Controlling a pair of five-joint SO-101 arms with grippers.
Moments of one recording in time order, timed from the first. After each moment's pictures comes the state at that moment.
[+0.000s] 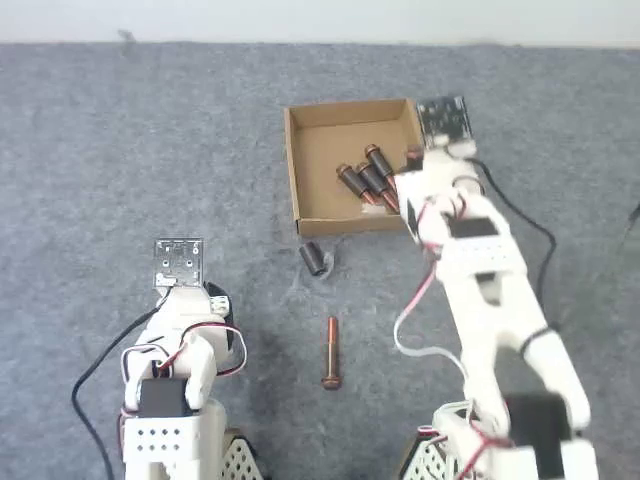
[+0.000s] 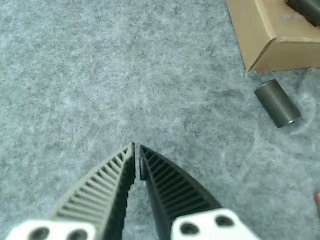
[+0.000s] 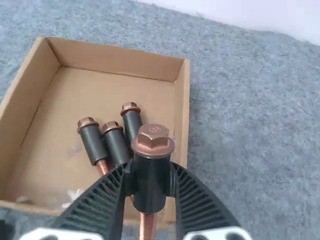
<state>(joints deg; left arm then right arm) -7.6 -97.0 97.1 59.6 4.5 -10.6 -12.4 35.7 24.4 6.7</state>
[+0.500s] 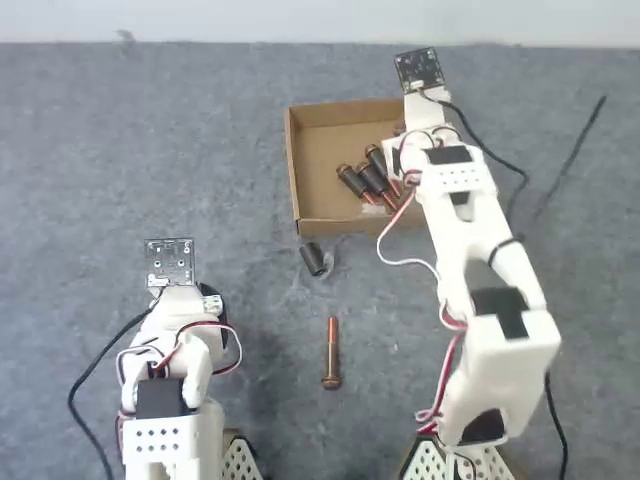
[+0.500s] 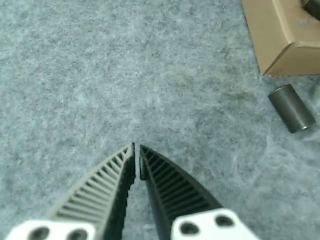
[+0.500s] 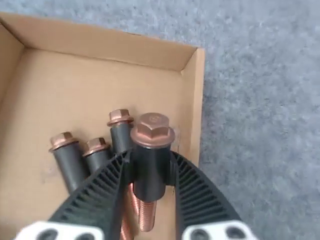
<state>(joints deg) -10.2 -97.0 97.1 59.6 4.4 -10.8 22.0 -1.1 36.0 6.7</state>
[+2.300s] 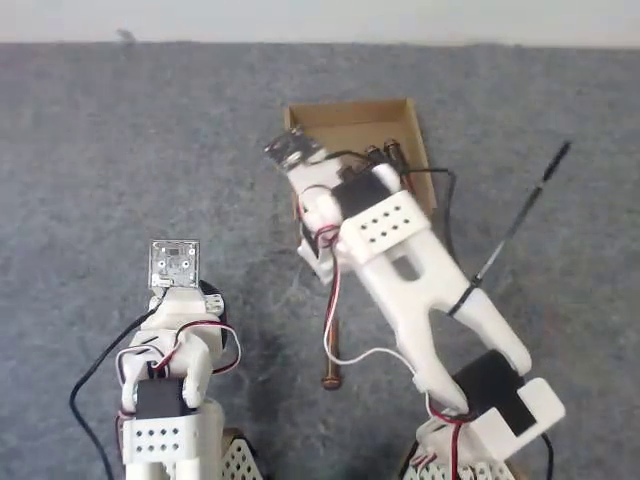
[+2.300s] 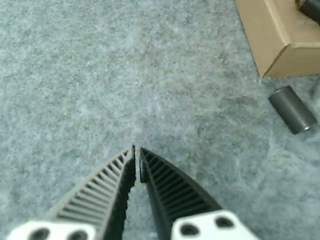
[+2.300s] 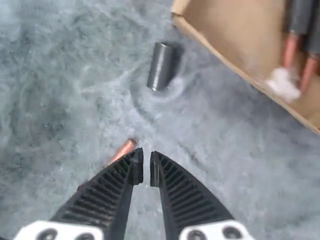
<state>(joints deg) -10.2 -97.0 97.1 58.5 1.2 -36.8 -0.6 6.5 82.0 6.9</state>
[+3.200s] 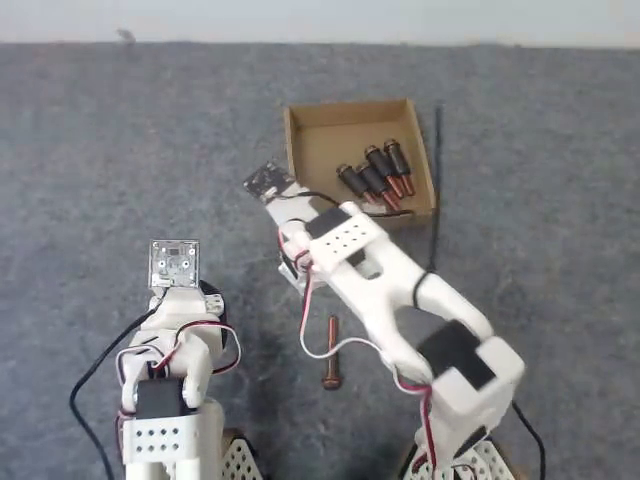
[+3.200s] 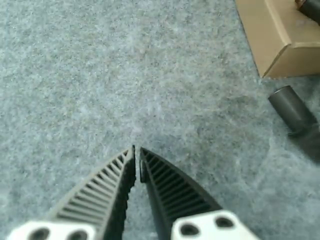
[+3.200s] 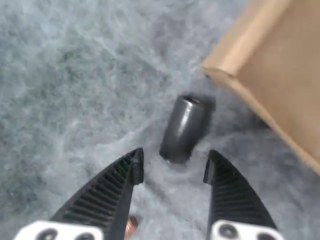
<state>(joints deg) -10.2 -97.0 97.1 58.5 1.2 -40.4 14.9 14.3 56.7 7.1</state>
